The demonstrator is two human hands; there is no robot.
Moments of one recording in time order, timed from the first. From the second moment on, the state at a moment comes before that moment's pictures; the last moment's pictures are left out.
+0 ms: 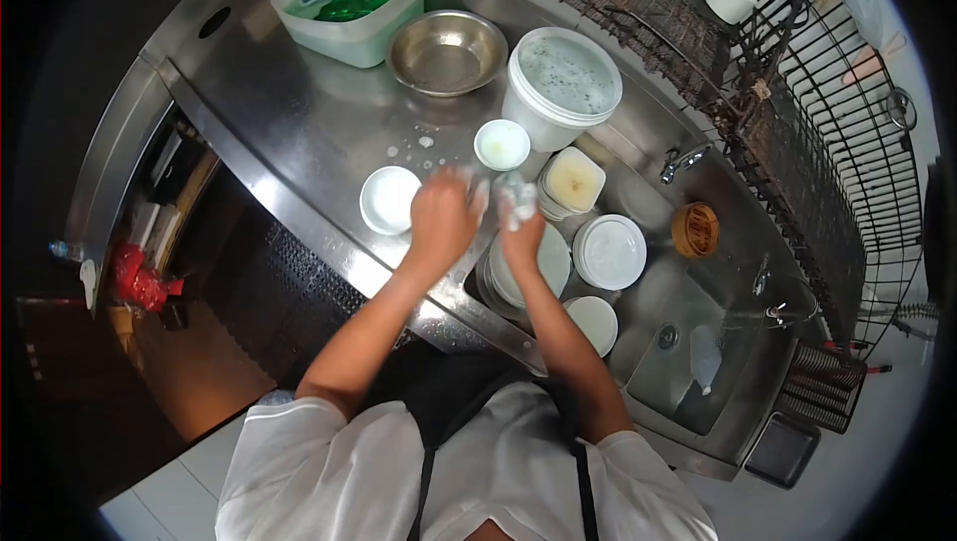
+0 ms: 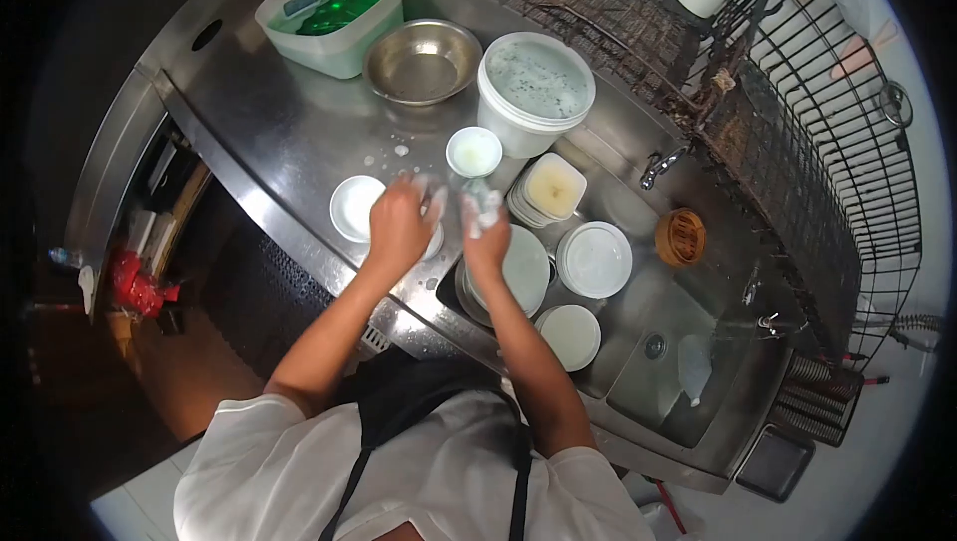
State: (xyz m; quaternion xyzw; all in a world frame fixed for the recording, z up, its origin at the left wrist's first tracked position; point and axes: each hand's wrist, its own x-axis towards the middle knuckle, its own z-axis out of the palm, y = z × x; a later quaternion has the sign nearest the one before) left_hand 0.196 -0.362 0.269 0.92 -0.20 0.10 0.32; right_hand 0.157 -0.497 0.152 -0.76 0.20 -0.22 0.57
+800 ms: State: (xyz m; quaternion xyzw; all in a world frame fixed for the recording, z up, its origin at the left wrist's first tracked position) left_hand 0.386 -0.447 0.163 0.95 -0.29 -0.03 0.13; right_hand 0.379 -0.702 0.238 -0.96 0.12 0.00 0.26
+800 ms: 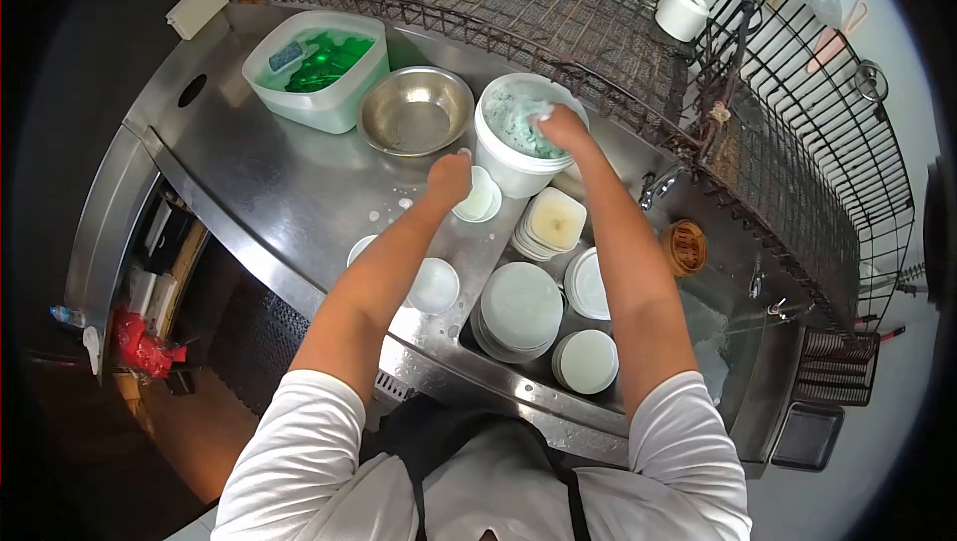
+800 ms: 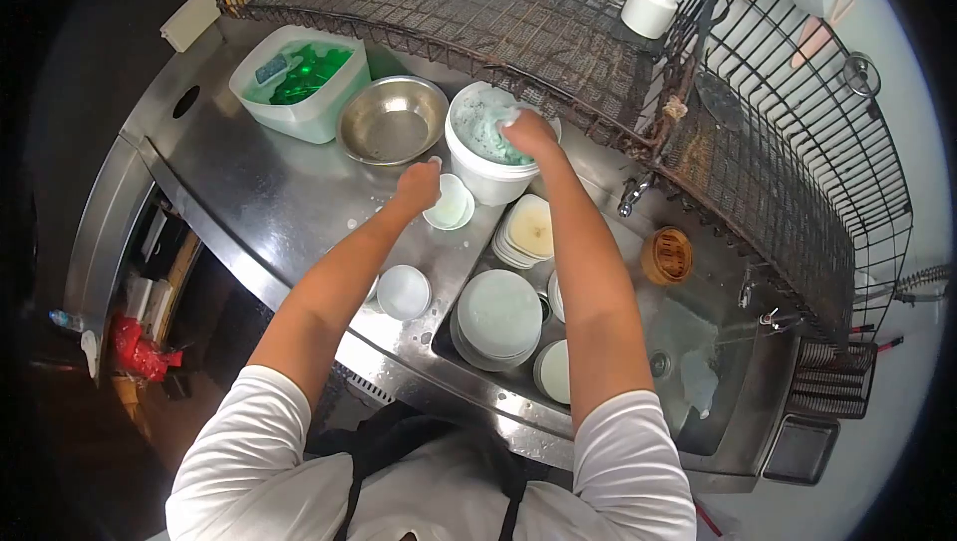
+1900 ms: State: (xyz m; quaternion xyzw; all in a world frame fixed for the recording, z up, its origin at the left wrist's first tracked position) left_hand 0.134 -0.552 0.225 0.63 -0.20 -0.57 0.49; right_hand -0.010 -0.703 0.237 -0.95 -0.18 -0.25 0.02
